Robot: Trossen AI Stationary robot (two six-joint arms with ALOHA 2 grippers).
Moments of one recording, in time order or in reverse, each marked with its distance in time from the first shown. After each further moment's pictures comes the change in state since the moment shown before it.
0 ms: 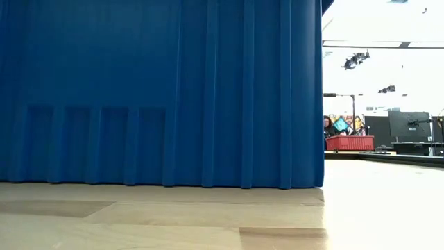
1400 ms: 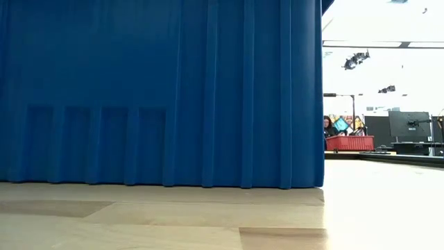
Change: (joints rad) left arm 0.000 0.001 0.730 -0.088 -0.249 -0.022; right arm -0.042 0.000 0.000 -0.084 0.161 0.003
